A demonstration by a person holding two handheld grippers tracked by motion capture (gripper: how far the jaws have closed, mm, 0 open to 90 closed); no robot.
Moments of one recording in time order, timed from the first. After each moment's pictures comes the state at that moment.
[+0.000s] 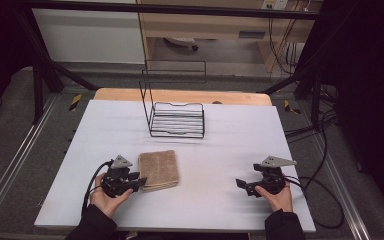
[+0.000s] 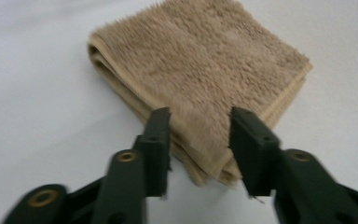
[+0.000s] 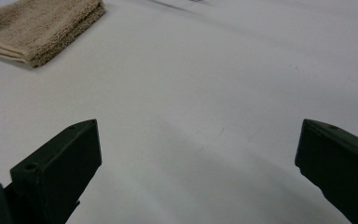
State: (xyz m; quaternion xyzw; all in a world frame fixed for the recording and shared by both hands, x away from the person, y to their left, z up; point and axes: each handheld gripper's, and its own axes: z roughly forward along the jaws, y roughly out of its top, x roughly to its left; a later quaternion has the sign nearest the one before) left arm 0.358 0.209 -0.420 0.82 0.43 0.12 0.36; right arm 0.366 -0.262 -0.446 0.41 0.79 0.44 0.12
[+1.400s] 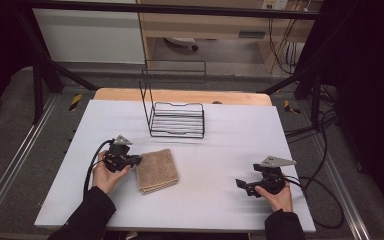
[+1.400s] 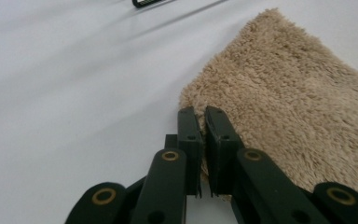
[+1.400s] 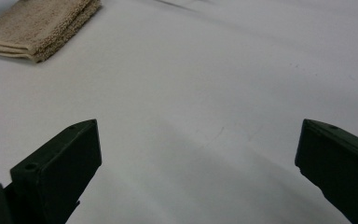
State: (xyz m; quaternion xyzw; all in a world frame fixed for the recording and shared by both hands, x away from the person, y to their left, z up) left arm 0.424 0.223 -0.429 0.82 0.44 0.11 0.34; right arm 0.366 -0.262 -0.446 0.41 0.79 0.44 0.12
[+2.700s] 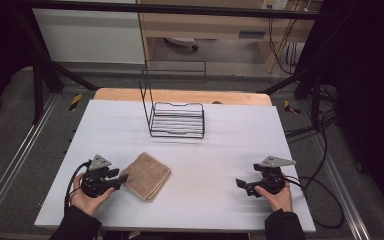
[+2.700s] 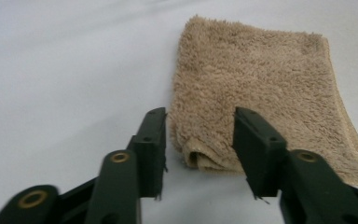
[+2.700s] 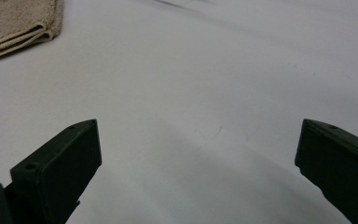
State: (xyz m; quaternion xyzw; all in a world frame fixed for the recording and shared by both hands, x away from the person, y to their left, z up) left arm 0.351 0.257 -0.421 0.80 0.46 0.16 0.36; right arm 0.366 -0.262 -0.447 0.42 0.79 0.44 0.12
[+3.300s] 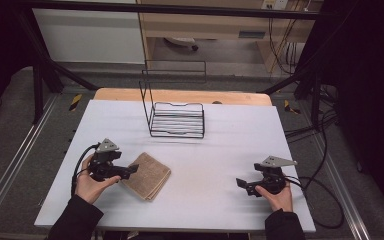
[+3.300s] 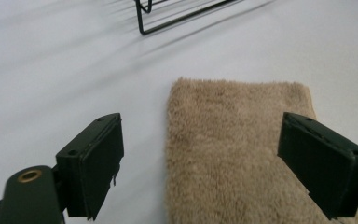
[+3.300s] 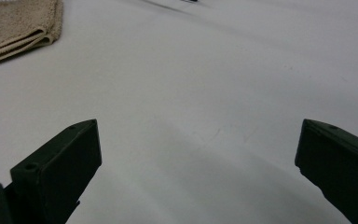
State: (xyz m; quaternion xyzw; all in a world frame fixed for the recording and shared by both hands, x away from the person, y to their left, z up) left arm 0.394 0.239 -0.400 0.81 0.42 0.14 0.38; right arm 0.366 -0.262 -0.446 0.42 0.78 0.44 0.12
